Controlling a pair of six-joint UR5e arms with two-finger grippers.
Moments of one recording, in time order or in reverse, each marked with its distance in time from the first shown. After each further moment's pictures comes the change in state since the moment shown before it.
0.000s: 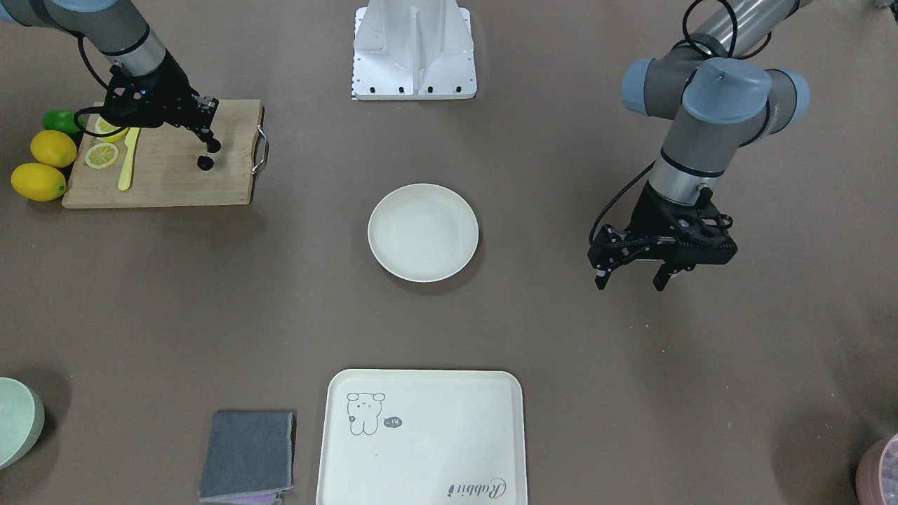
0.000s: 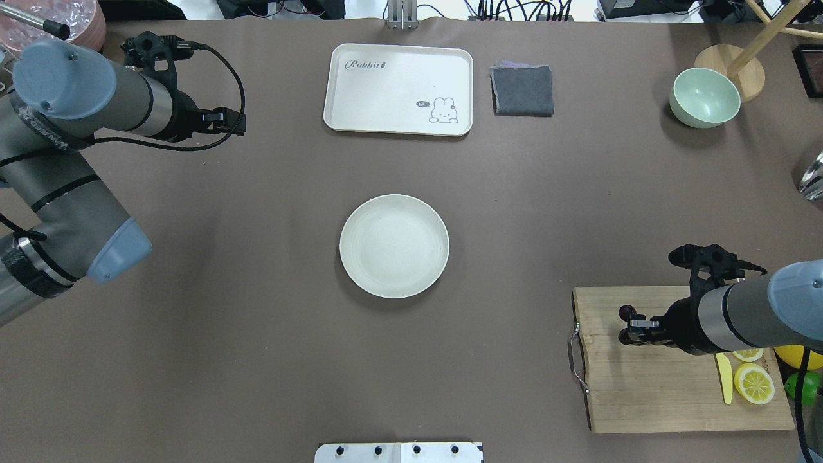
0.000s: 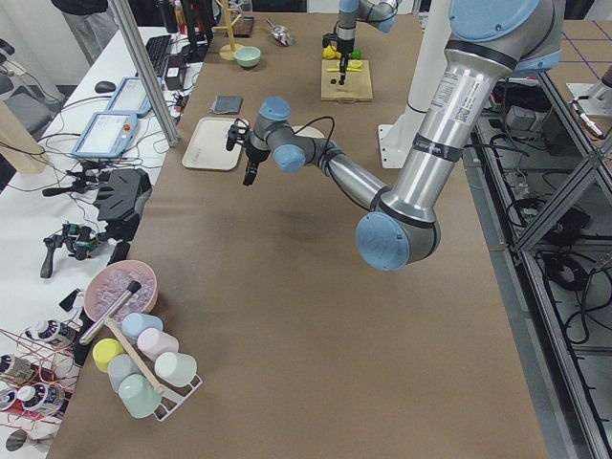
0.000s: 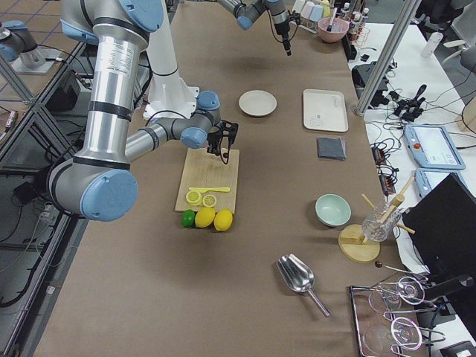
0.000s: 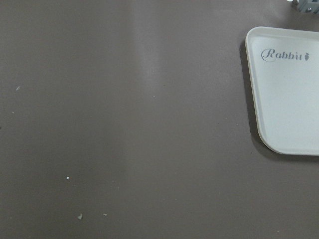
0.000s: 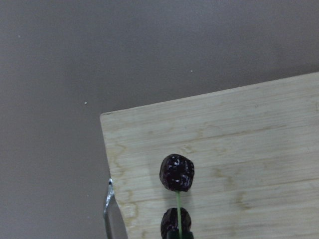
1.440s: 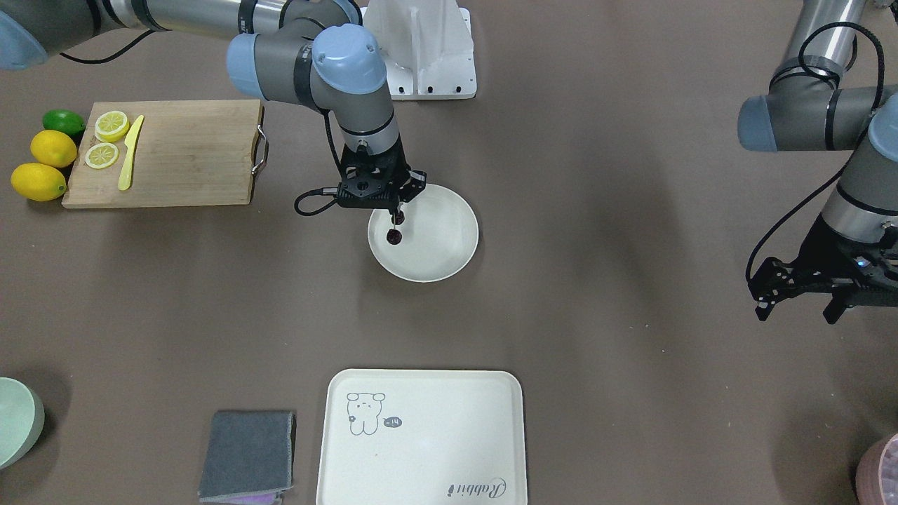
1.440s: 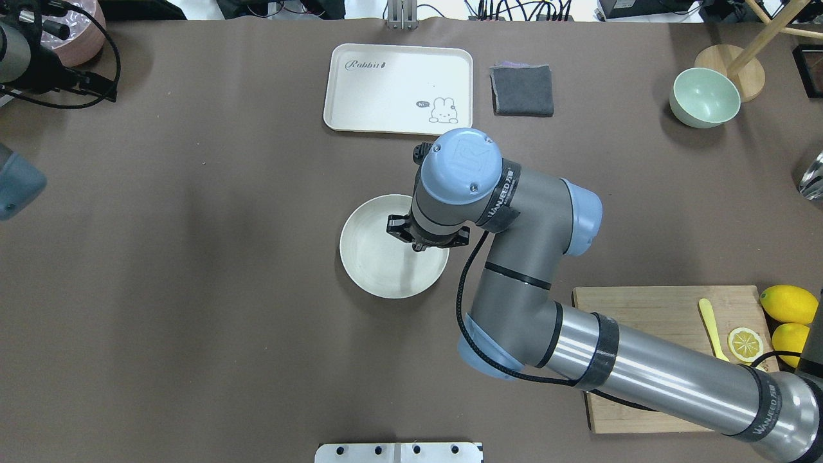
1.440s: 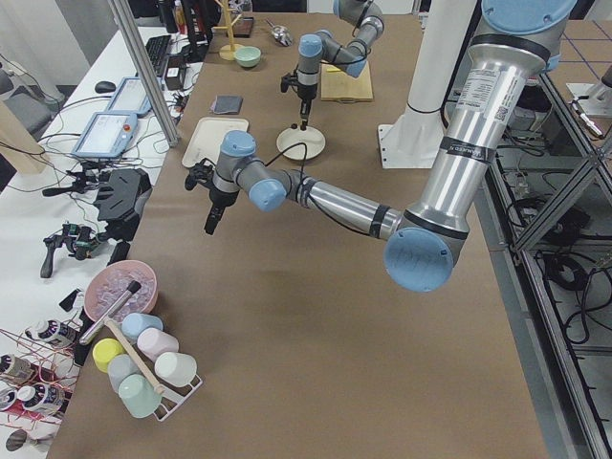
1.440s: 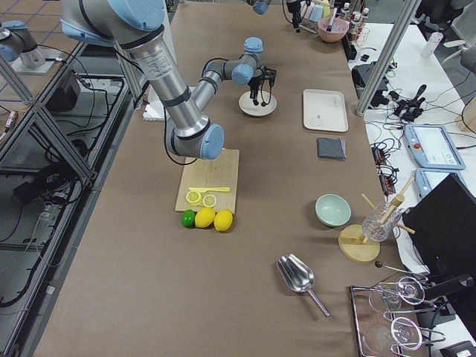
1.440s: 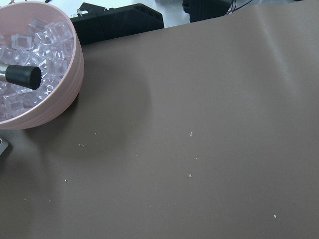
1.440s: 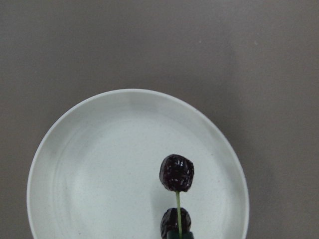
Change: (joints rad) left arm -0.253 0.095 0.123 -0.005 -0.107 0.401; right arm -0.004 0.929 -0.527 -0.414 -0.064 -0.064
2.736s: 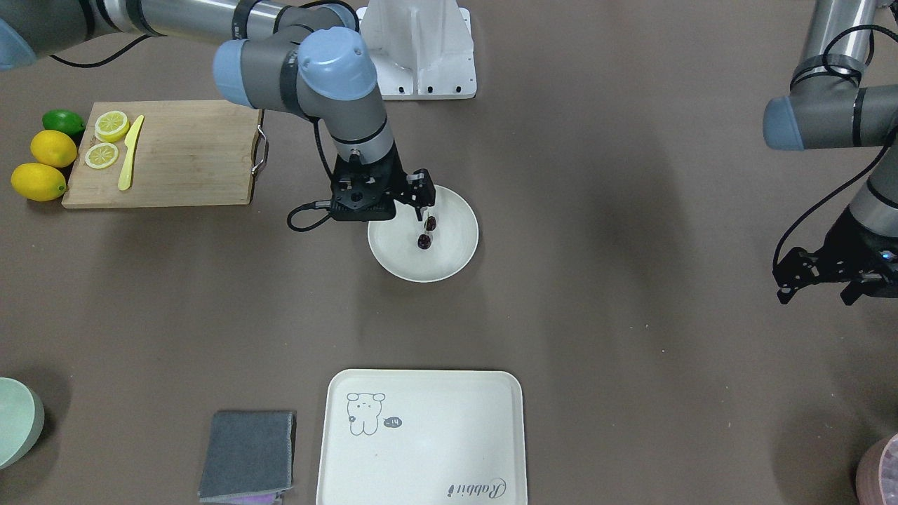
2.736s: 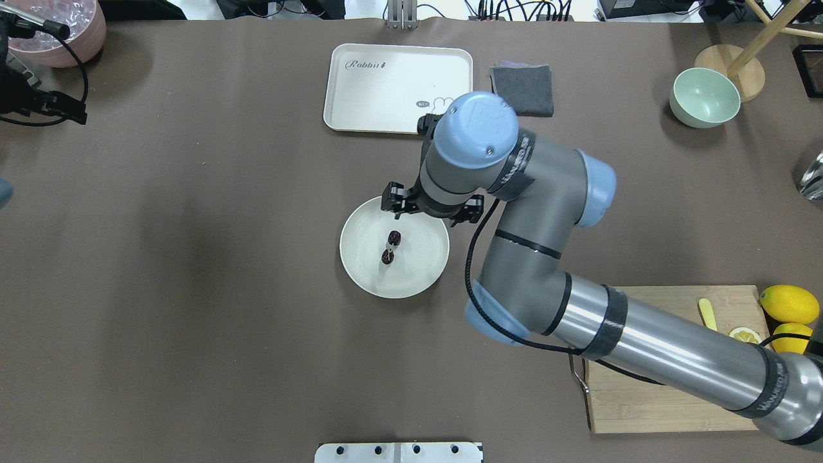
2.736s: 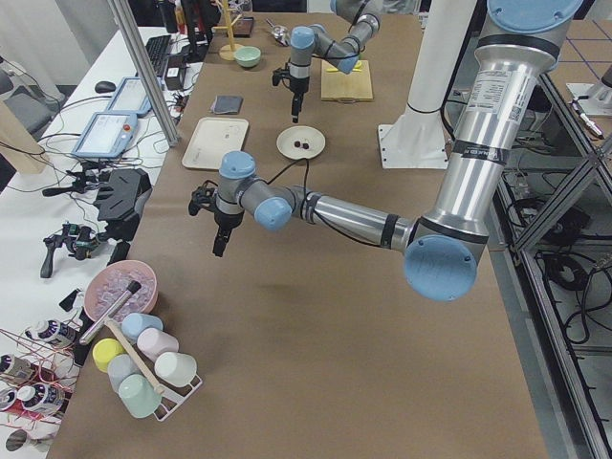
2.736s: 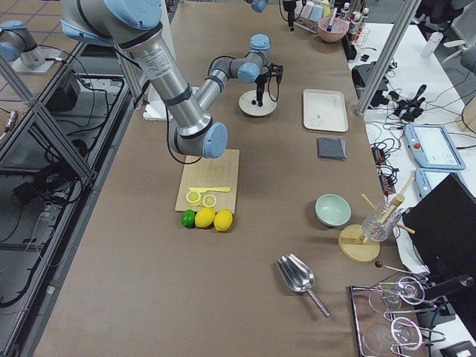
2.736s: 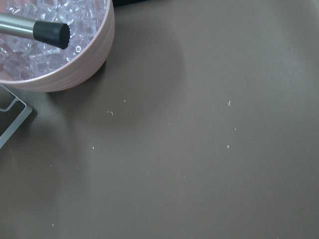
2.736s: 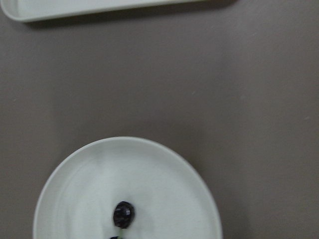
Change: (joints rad) left arm -0.076 0.086 0.014 0.012 -0.140 0.079; right arm 0.129 -0.047 0.049 -0.006 0.099 -0.130
